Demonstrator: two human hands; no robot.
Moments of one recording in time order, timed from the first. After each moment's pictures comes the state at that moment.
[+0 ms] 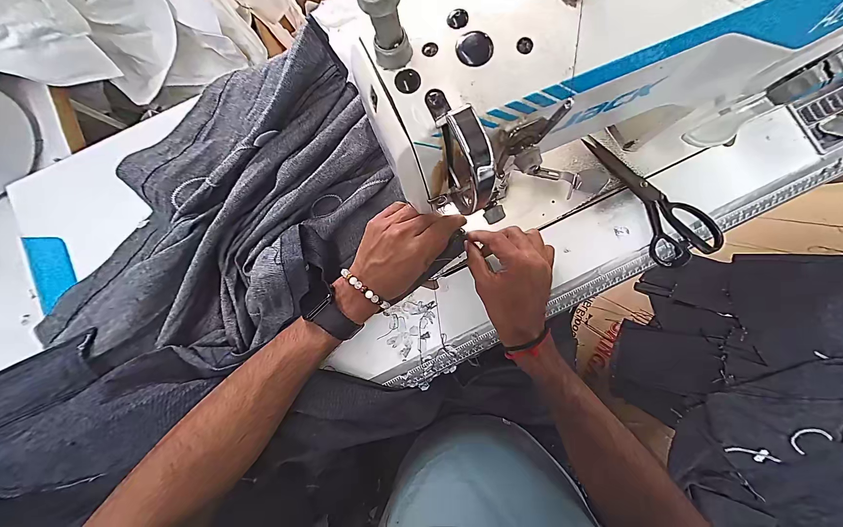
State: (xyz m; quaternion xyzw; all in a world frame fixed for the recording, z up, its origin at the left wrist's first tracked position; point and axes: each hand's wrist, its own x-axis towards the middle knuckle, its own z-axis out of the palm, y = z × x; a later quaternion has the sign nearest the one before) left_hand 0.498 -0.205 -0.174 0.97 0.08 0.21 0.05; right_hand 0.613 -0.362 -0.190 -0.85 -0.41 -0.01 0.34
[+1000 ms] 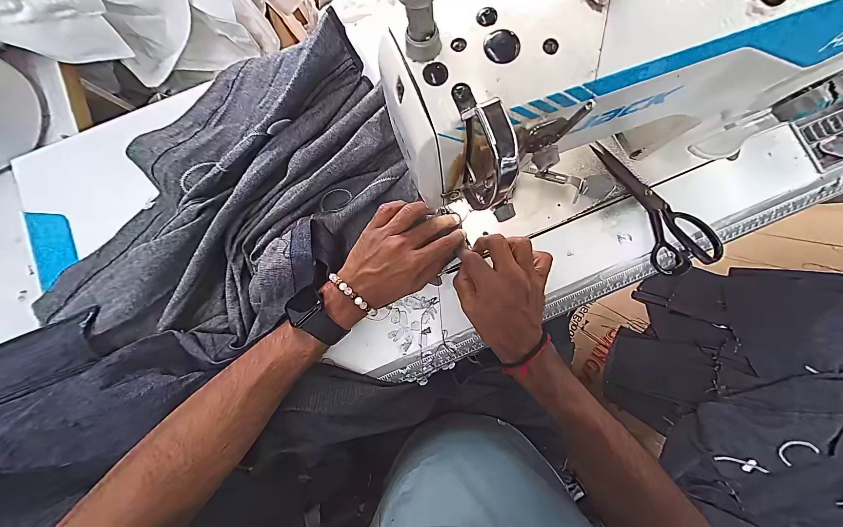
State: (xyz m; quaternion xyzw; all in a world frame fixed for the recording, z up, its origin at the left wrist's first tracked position) left_hand 0.473 -0.206 -0.169 0.99 0.04 0.15 0.04; right_hand 0.598 -0.369 -0.187 -0.81 -0.53 -0.06 0.23
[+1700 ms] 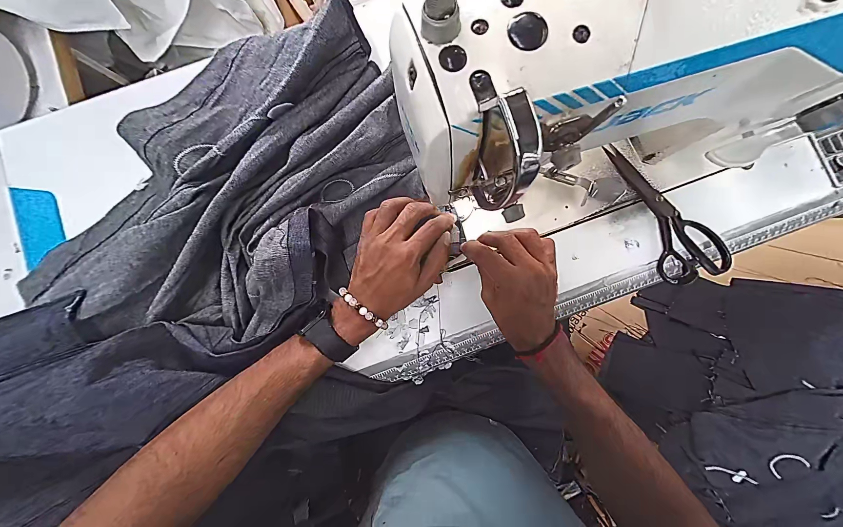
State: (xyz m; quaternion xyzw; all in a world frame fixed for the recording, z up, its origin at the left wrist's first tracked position) left_hand 0.474 -0.230 -0.176 0.95 0.22 0.19 0.12; right_hand 0.625 -0.369 -0.194 -0.75 -0.59 -0.05 0.30
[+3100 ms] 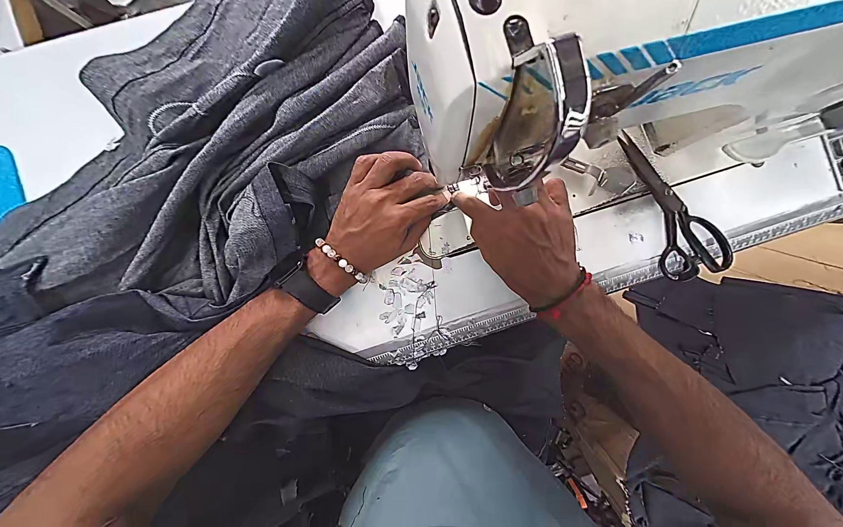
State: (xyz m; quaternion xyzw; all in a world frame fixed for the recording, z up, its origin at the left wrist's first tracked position) left_hand 0.469 -0.189 -0.182 0.97 0.11 0.21 0.06; right_hand 0.656 -0.339 -0.164 -0.72 -0.68 -0.06 0.08
